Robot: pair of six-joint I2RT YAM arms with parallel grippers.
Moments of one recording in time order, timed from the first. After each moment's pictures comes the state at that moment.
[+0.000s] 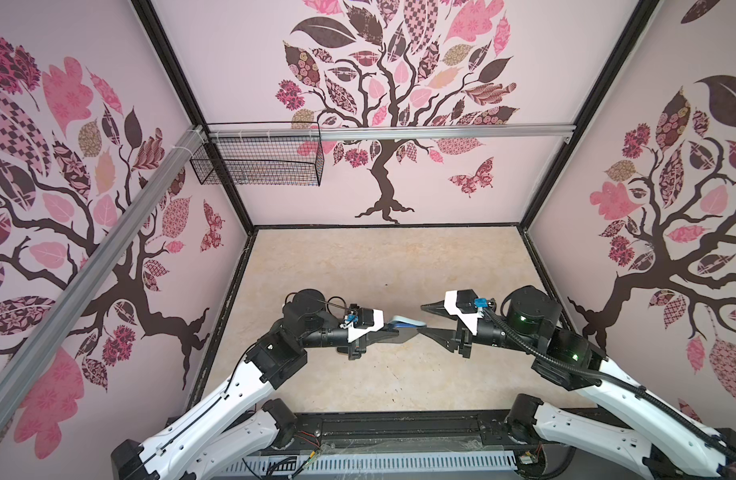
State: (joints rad) left arm -0.74 0.86 0.82 -0.21 0.71 0.43; right arm 0.88 0.82 1.00 -0.35 -0.39 -0.14
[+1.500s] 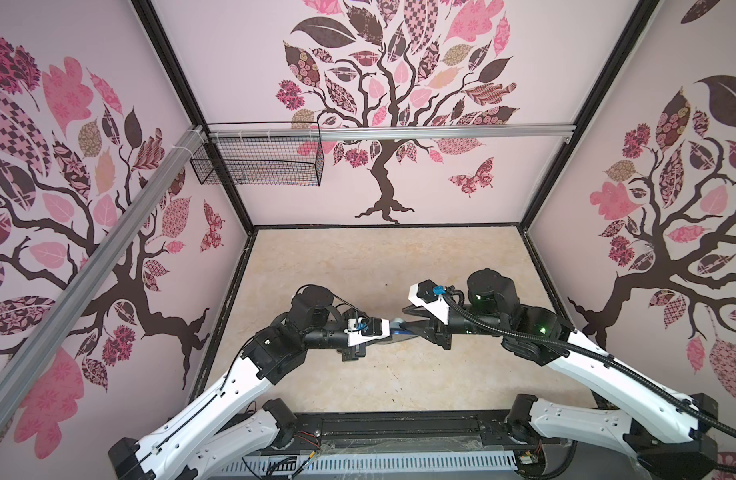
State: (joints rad) left arm -0.75 0.88 0.91 -0.48 0.62 0.63; right arm 0.89 1.03 1.14 -0.52 -0.40 -0.20
